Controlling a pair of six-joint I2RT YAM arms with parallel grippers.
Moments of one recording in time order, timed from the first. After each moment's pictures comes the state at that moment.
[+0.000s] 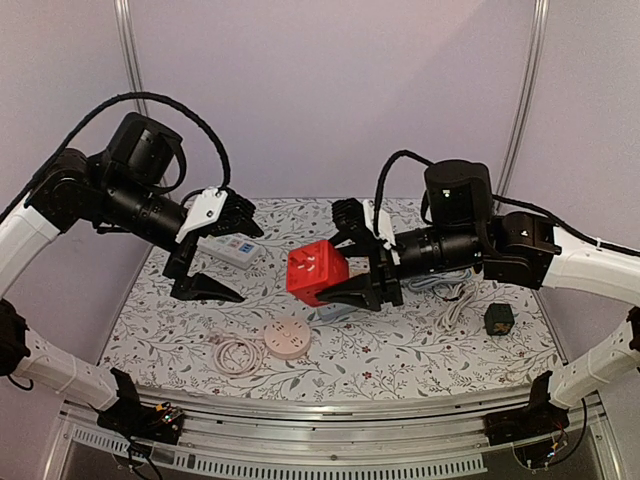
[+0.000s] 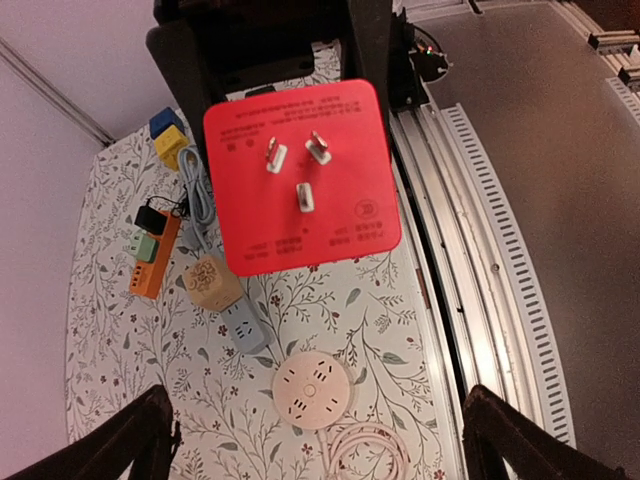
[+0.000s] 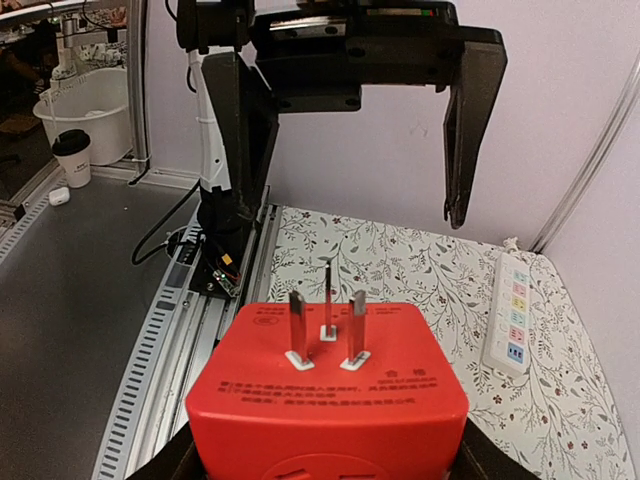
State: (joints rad) left arm -0.91 1.24 1.61 -1.14 0.44 0.75; right arm 1.12 1.34 1.27 -0.24 -0.43 -0.31
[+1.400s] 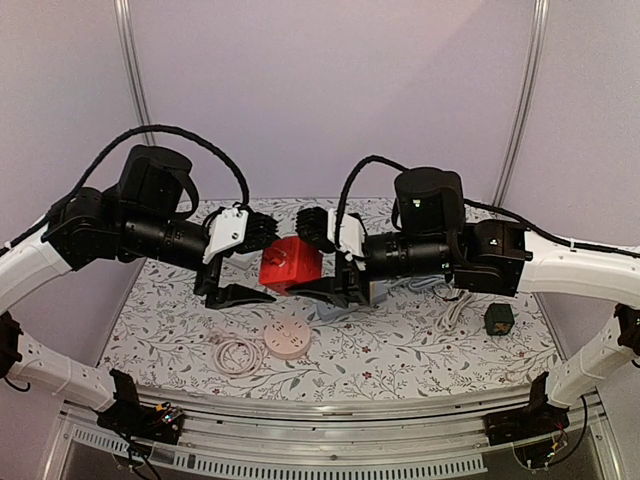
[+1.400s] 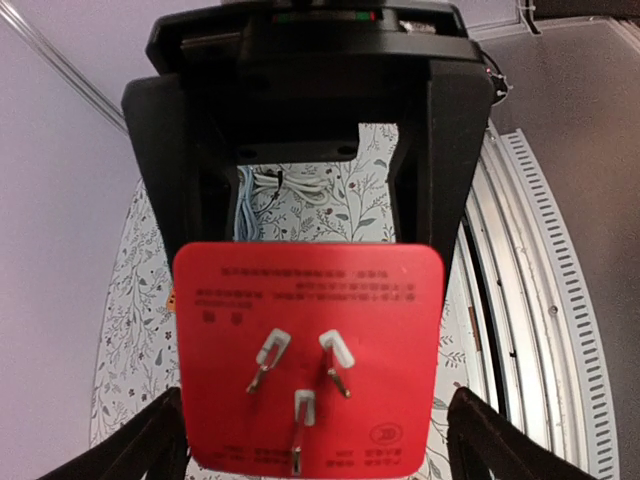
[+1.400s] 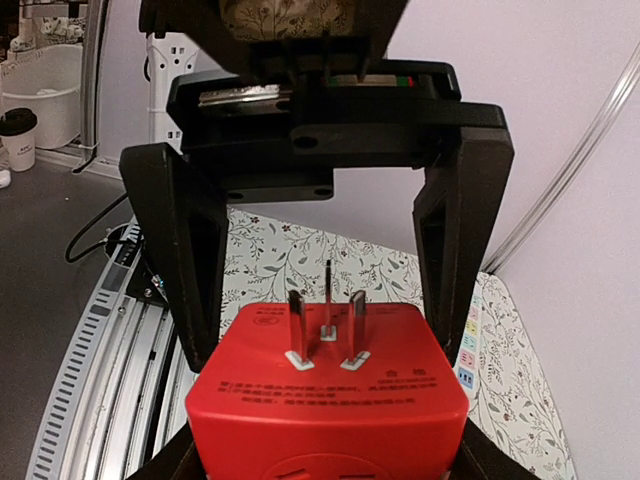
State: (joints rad) left arm -1.00 1.16 1.34 -0.77 0.29 0.64; right arm 1.18 1.45 1.31 -0.12 -0.26 -0.41
